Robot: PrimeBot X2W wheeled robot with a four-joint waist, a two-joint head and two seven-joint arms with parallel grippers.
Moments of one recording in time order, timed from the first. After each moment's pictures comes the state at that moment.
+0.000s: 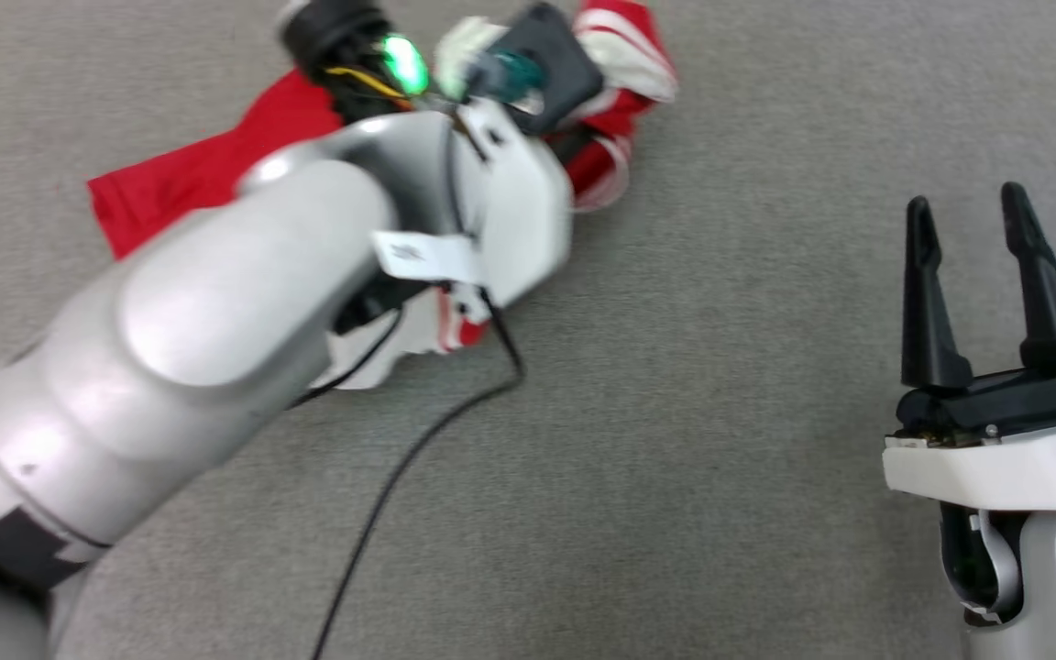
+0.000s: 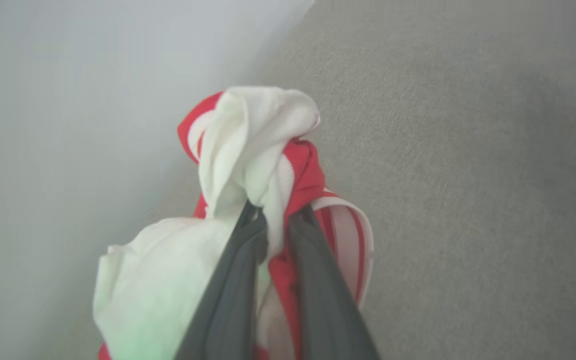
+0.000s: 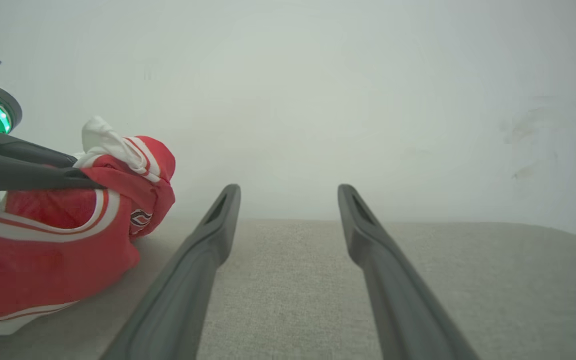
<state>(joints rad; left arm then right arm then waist) -1.26 0.48 -1.11 0.22 -0.72 -0.13 0.33 -0.24 -0.05 -0.01 -0.13 0.15 0.13 -0.26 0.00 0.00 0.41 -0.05</state>
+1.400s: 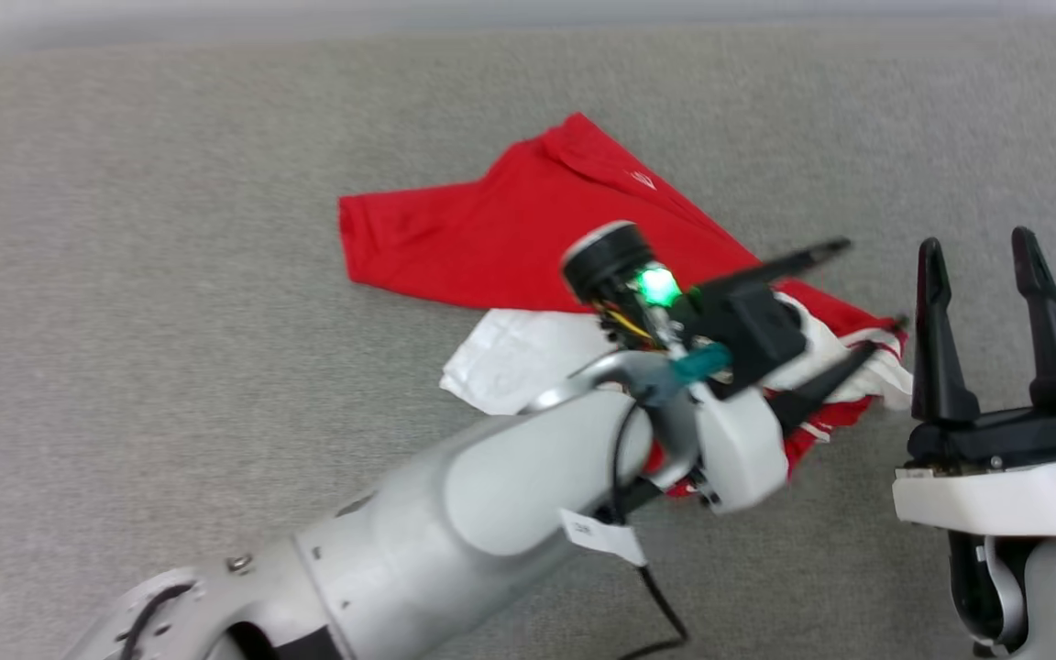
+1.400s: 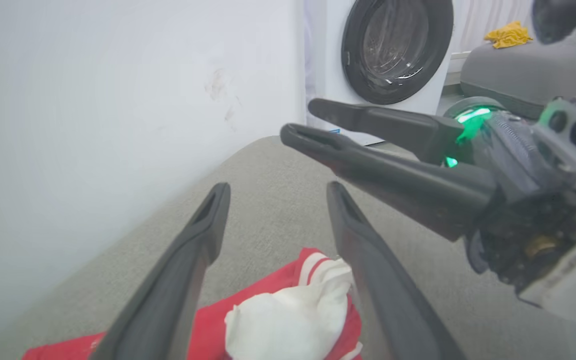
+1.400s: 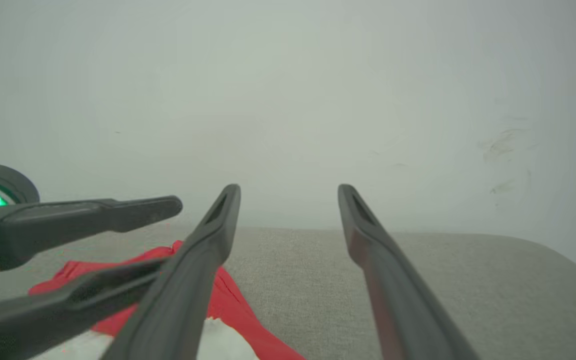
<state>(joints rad) -1.01 0.06 -1.20 0.46 -0.62 -0.02 -0.24 -0.18 -0.05 -0.05 -0.12 0.13 0.13 -0.26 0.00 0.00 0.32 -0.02</state>
